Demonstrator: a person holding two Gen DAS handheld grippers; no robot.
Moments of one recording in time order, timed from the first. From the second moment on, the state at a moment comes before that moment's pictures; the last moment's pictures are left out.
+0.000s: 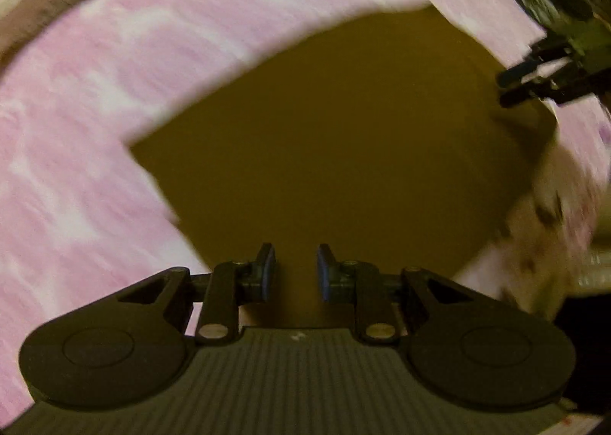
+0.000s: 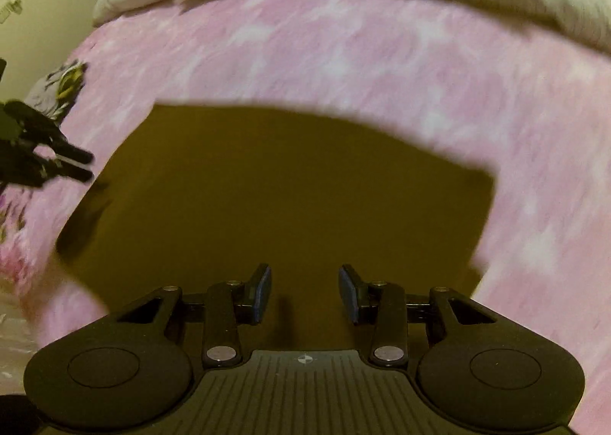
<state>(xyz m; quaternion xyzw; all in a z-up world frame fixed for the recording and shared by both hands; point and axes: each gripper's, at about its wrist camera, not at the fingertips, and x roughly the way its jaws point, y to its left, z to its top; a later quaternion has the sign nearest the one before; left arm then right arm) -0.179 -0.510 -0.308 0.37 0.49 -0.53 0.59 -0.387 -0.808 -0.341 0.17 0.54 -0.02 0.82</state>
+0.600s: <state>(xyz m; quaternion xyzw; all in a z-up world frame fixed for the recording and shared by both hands) -0.163 -0.426 -0.299 0.46 0.39 -0.57 0.56 -0.437 -0.711 -0.306 0.05 0.54 -0.11 0.84</state>
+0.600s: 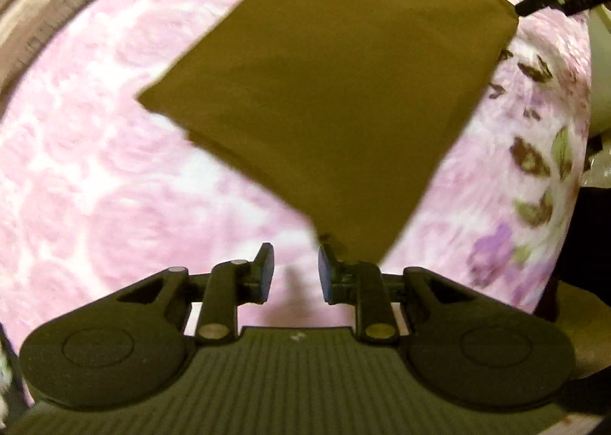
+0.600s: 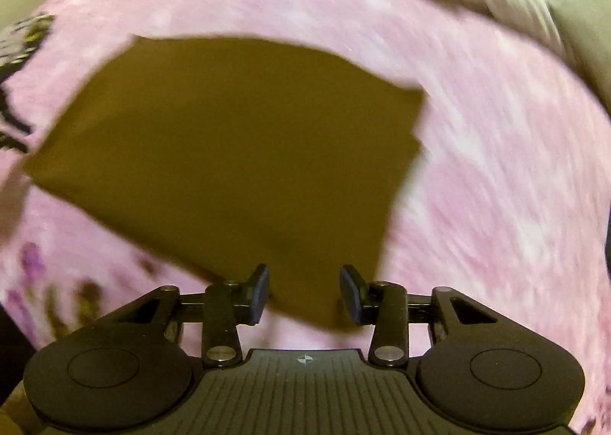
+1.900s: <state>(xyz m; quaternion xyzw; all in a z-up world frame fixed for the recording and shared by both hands) -0.117 -0.472 -0.346 0.60 -0.13 -0.75 0.25 -0.280 -0.484 -0.302 -0.06 0.49 -0.09 0.86</state>
